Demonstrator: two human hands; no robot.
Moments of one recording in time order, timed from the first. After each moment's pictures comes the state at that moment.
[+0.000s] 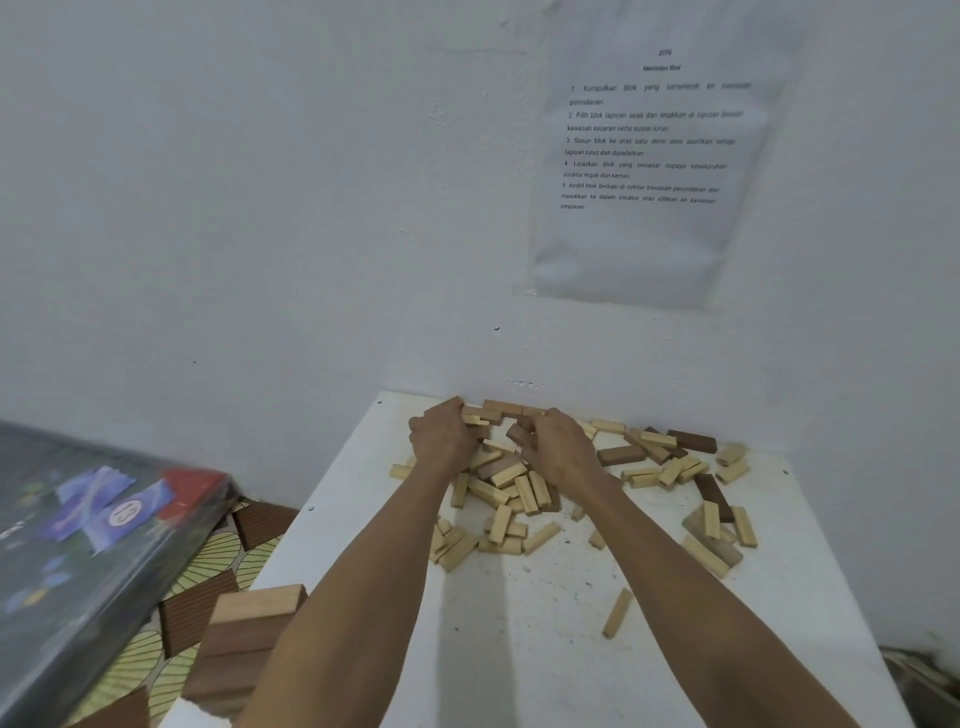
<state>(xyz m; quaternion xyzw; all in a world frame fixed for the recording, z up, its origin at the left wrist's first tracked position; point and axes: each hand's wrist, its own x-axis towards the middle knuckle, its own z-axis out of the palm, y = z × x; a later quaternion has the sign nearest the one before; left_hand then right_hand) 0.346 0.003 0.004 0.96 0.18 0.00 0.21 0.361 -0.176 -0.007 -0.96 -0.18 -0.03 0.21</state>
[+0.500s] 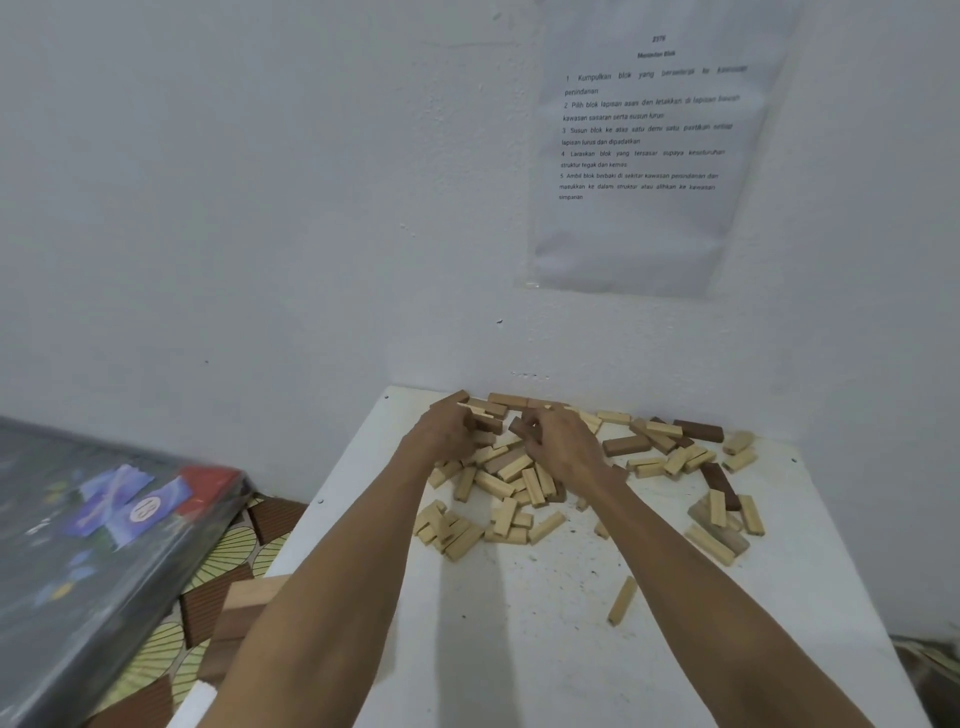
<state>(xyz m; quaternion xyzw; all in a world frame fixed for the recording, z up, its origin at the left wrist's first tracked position) 0.333 0.020 0.027 0.97 0.06 -0.07 0.22 0.349 -0.179 -0.001 -0.95 -0.18 -0.04 0.25</state>
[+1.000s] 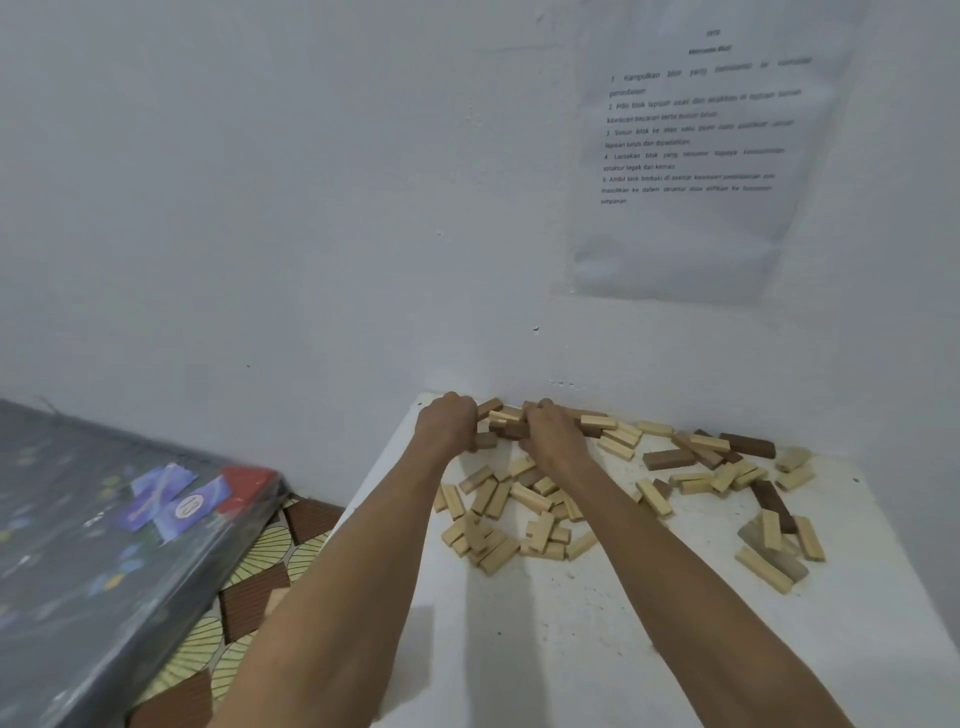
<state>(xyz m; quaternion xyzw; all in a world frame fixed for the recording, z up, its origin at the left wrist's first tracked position) 0.333 0.047 0.050 0.99 0.07 -0.08 0.00 0.376 -0.112 -0.009 -0.96 -0.20 -0.02 0.17</state>
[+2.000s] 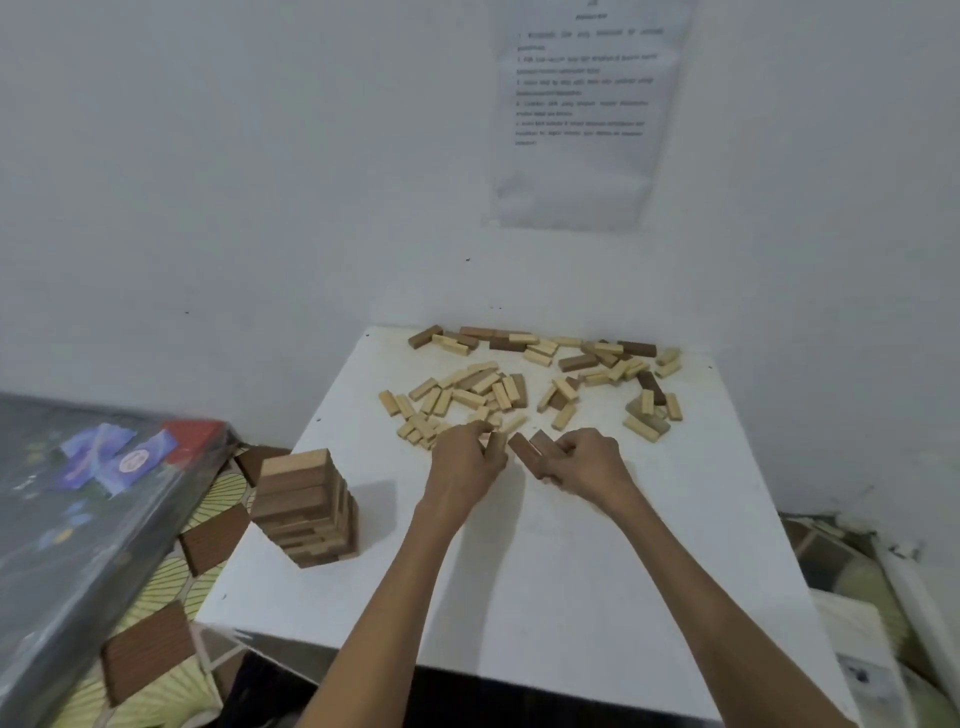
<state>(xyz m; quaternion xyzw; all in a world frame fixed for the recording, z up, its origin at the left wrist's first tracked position) 0.136 -0.070 0.019 0.92 0.07 0.03 0.39 0.152 -0.249 0.036 -0.90 0.04 0.13 0.42</state>
